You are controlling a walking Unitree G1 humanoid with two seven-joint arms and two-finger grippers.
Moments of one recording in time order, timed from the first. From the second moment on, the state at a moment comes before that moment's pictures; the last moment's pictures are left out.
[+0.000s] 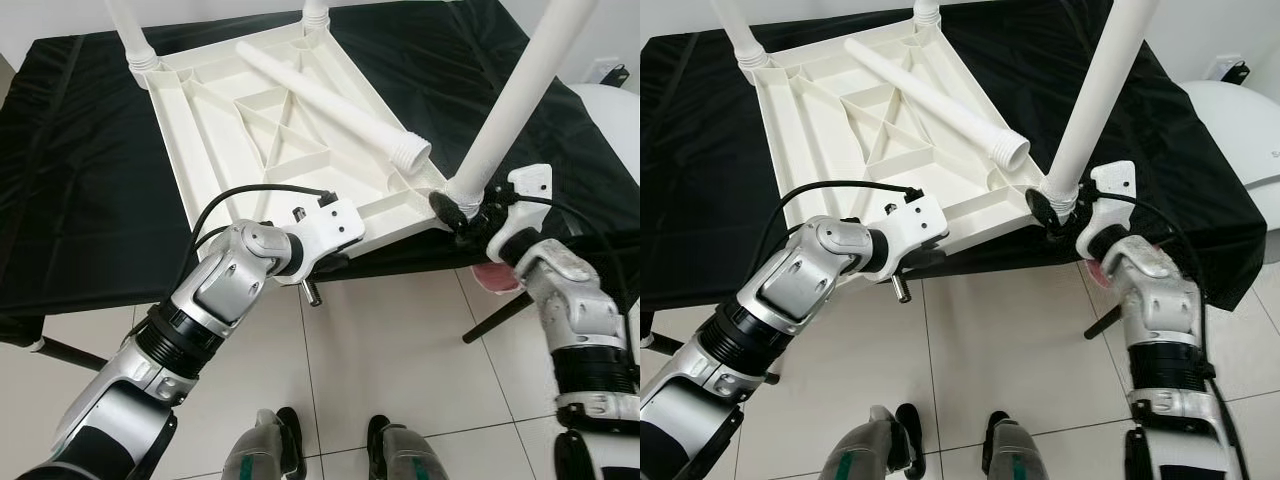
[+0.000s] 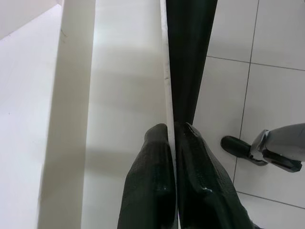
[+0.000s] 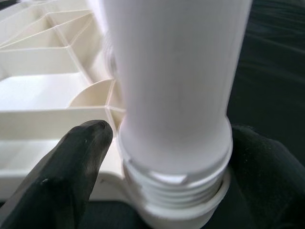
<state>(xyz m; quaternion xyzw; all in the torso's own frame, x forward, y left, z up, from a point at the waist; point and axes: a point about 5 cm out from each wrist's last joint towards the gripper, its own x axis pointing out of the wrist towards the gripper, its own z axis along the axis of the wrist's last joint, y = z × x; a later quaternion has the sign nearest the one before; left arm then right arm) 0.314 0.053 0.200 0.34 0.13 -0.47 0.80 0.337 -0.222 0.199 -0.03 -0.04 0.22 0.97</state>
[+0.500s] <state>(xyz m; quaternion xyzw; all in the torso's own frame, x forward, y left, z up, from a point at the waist) 0.314 0.054 0.200 0.34 0.13 -0.47 0.80 0.343 -0.235 0.201 -0.06 -0.04 0.27 0.96</state>
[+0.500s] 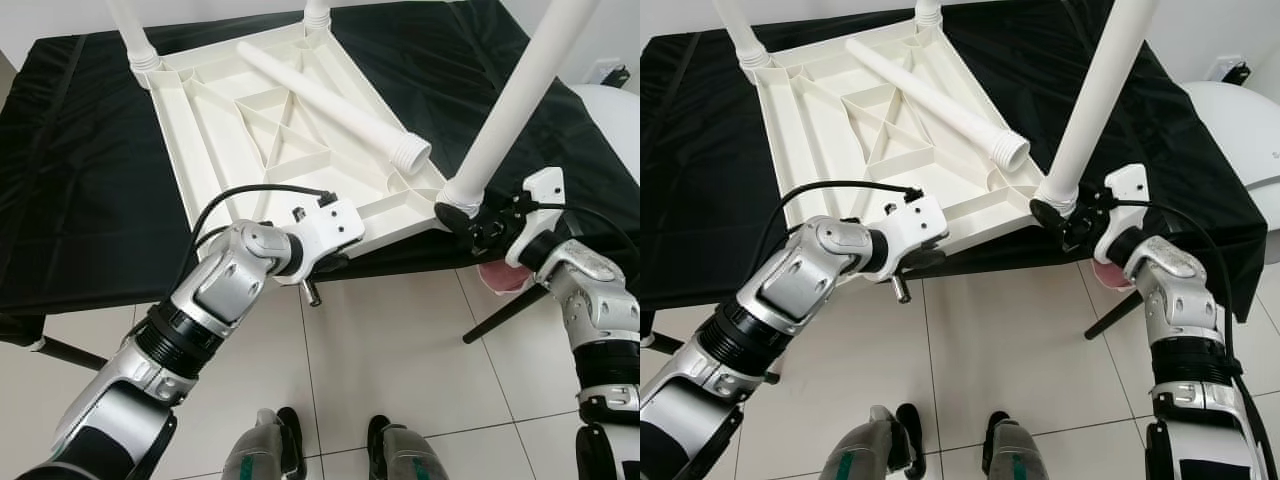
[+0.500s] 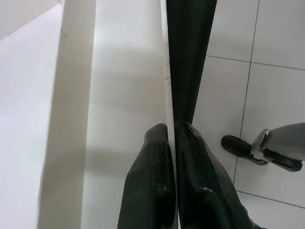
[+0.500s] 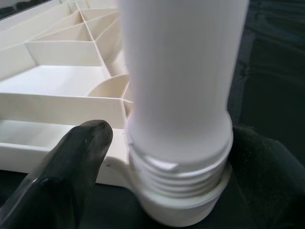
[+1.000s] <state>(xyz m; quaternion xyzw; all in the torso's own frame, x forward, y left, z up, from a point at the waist) 0.313 0.054 0.200 0.34 0.13 -0.47 0.80 0.358 -0.239 0.214 -0.09 -0.06 0.29 0.95</state>
